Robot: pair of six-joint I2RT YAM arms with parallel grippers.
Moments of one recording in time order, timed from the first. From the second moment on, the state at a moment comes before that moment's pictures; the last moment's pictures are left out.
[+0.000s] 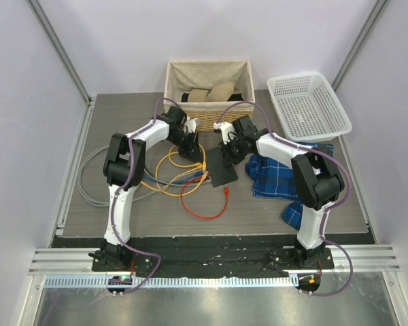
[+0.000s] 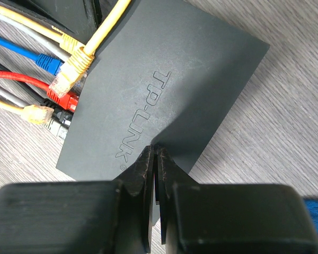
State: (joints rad) left arm -0.36 2.27 1.70 -0.67 0.70 -0.20; right arm 0.47 1.90 1.29 -0.40 -0.34 -0.18
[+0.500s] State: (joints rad) left arm -0.36 2.29 1.72 -0.68 0.76 -0.11; right arm 0.47 1.91 1.30 -0.41 -0.35 -0.18
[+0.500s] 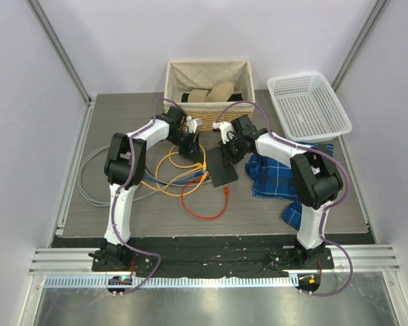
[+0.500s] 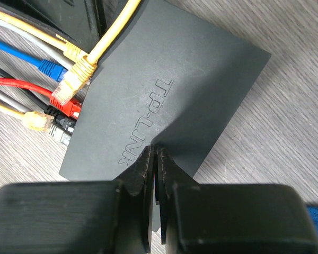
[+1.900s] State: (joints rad) left arm -0.29 2.23 1.68 -0.85 0.67 0.11; right arm 0.48 1.91 1.30 -0.40 -0.36 -0.18
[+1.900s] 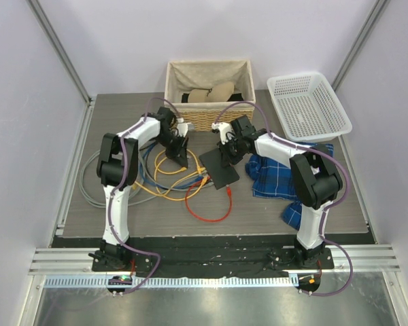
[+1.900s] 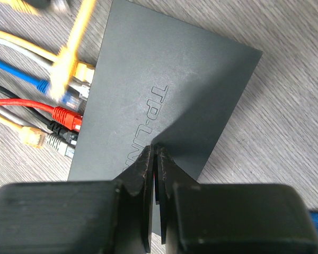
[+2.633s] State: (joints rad) left arm -0.08 2.18 1.89 -1.05 0.28 0.25; right arm 0.48 1.91 1.30 -0.40 -0.36 -0.18
